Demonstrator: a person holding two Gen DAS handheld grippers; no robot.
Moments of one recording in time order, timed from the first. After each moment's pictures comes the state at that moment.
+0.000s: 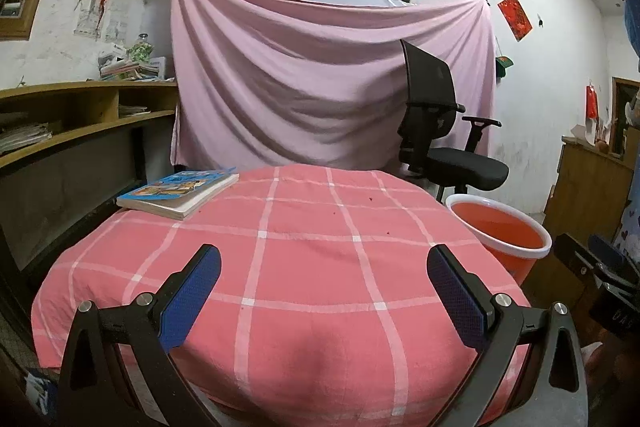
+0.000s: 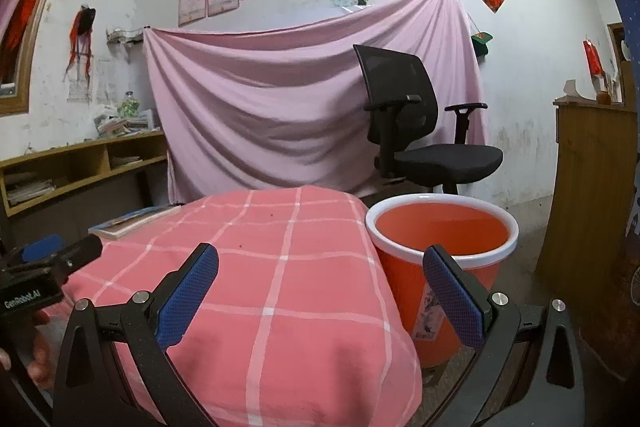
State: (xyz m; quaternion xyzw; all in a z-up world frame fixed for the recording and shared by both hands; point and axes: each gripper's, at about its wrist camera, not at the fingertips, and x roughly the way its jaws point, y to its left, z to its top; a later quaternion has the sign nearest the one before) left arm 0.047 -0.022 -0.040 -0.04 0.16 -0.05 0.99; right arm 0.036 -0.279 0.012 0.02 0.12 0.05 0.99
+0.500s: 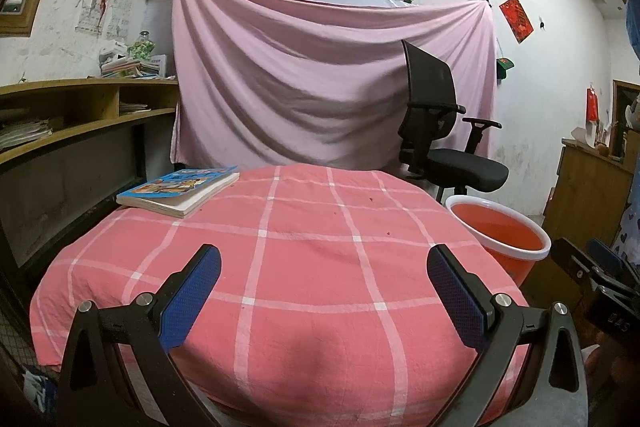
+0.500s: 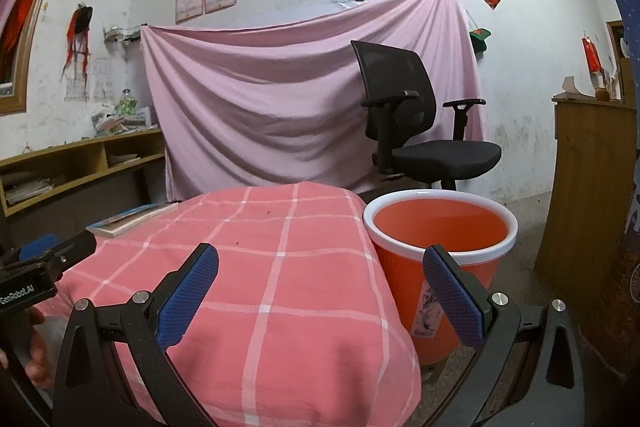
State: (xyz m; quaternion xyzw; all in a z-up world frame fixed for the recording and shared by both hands) left arm 0.044 -0.018 -0.040 -0.05 0.16 -0.05 0.99; right arm 0.038 -0.279 0.010 0.02 0.12 0.05 0.99
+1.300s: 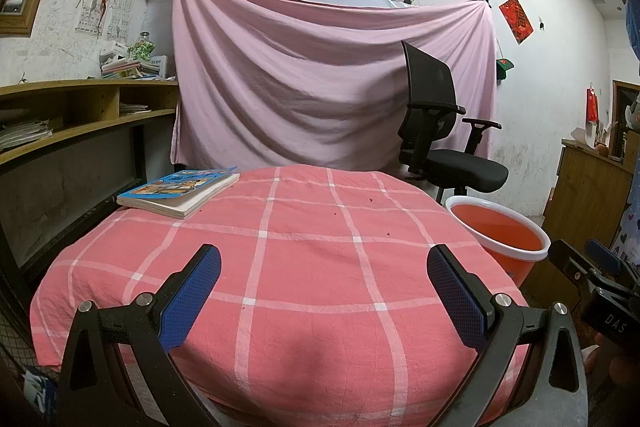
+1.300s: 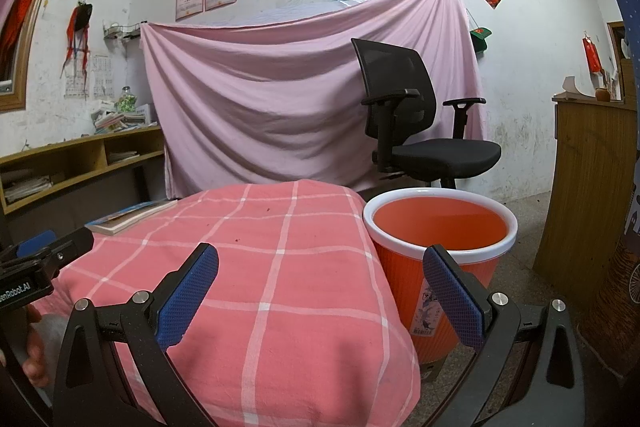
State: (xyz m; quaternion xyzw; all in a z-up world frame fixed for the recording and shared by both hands) left arm 0.045 -0.016 -0.039 -0.05 0.16 -0.05 0.99; right arm 0.038 -0.279 0.009 0.02 0.13 0.05 0.99
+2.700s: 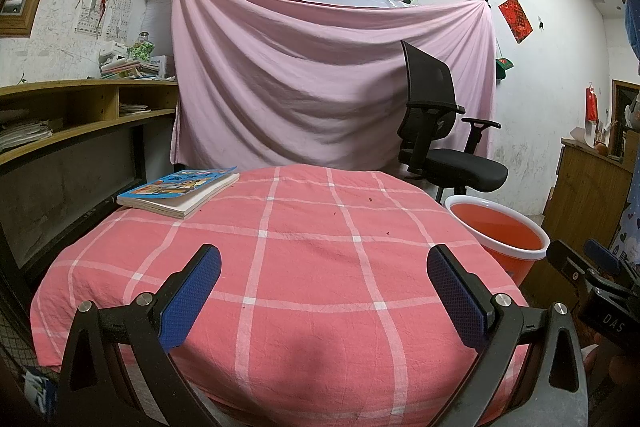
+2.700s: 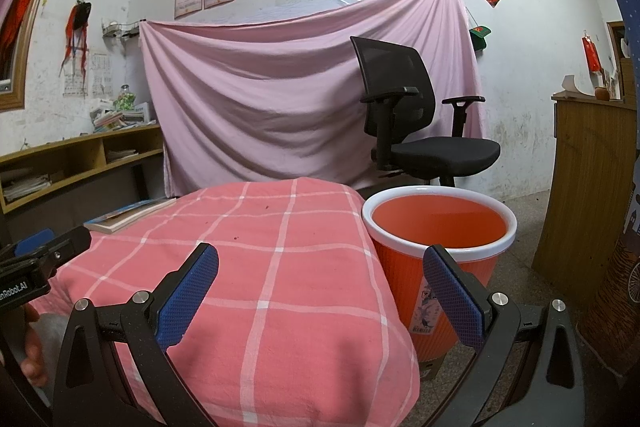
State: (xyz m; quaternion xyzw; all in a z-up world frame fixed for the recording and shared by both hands) left arm 0.045 -0.016 -0.039 -0.05 0.16 -0.05 0.99; right arm 0.038 -0.283 0.008 0.02 0.13 0.05 0.99
